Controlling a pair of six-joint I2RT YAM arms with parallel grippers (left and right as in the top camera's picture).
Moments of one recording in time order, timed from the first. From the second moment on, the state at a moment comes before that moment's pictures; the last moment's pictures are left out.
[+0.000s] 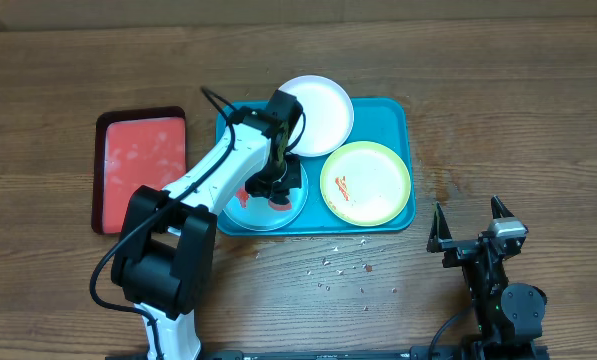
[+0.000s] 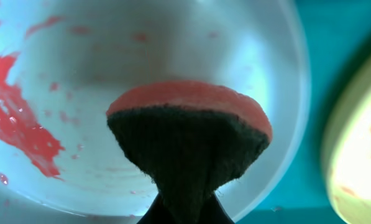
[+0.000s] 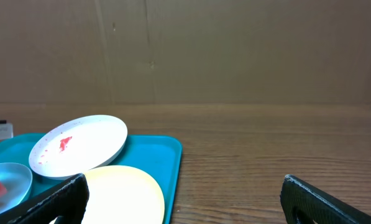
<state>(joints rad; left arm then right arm) -0.43 1.98 1.43 -0.98 0.10 -0.51 0.07 0.01 0.02 -0.03 -0.05 0.05</state>
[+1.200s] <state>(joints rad) -0.39 1.98 1.33 -0.84 0.02 -0.57 0.07 0.01 0.02 -0.04 -0.05 0.05</state>
